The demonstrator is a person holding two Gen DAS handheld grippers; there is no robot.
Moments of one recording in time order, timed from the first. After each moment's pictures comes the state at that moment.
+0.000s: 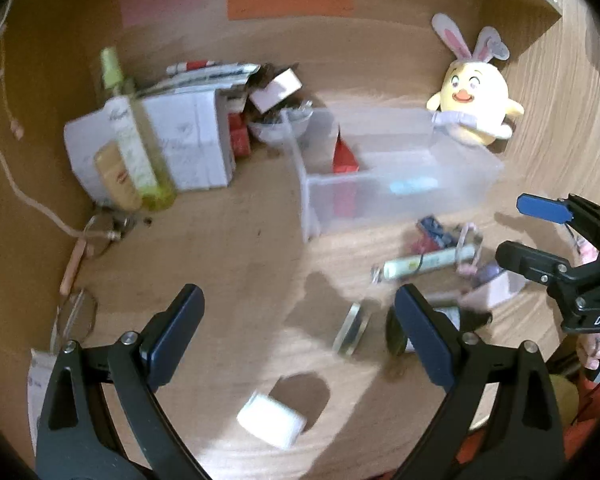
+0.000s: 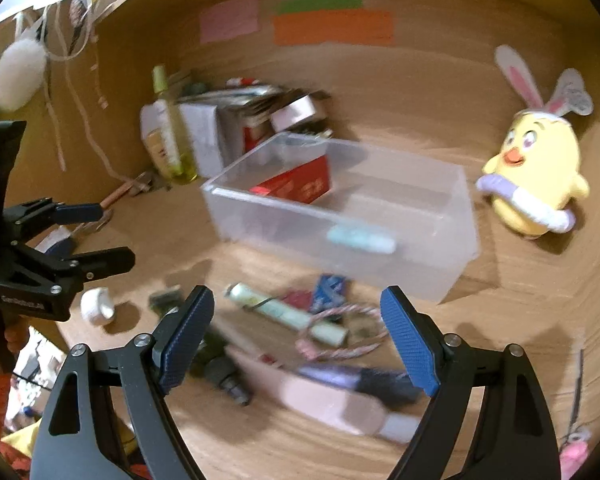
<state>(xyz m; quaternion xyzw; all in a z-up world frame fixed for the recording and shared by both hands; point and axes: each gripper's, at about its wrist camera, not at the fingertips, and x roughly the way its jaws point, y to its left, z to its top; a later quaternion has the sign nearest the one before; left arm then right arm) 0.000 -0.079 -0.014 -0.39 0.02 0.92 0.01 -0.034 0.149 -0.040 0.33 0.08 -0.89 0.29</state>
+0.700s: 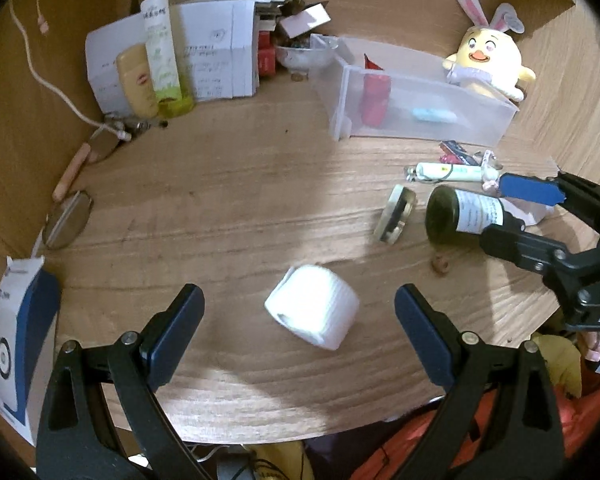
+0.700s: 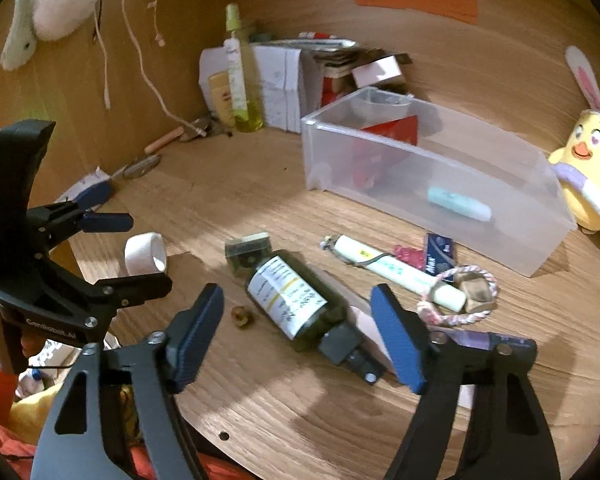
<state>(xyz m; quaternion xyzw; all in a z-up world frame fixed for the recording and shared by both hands) 0.040 -0.110 -0.071 -0.44 -0.02 0.90 0.01 0.002 0.091 -0.078 0.36 0.12 -0.85 0.35</state>
